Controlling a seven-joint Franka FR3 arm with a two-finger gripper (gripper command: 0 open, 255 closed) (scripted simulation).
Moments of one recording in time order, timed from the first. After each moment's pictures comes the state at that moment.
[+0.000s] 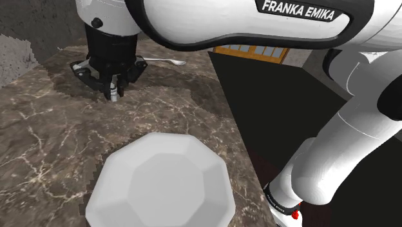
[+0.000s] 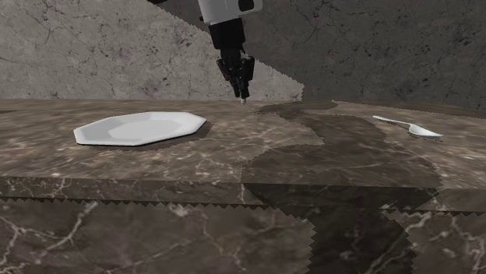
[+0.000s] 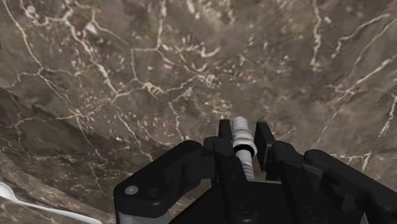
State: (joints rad) arm 0.10 0.02 0.70 -1.59 -0.23 1.79 0.88
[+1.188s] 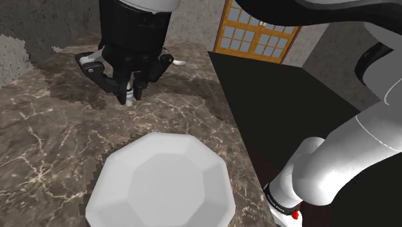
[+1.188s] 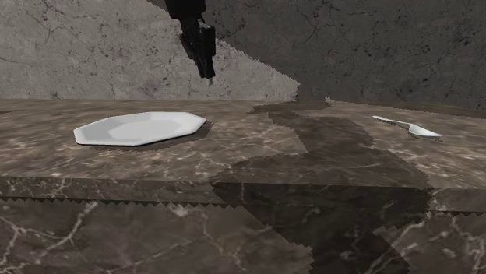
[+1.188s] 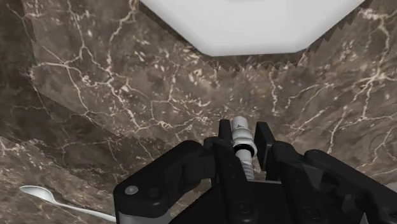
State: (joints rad) arm 0.13 -0.16 0.72 -1.61 -0.11 1.66 0.91
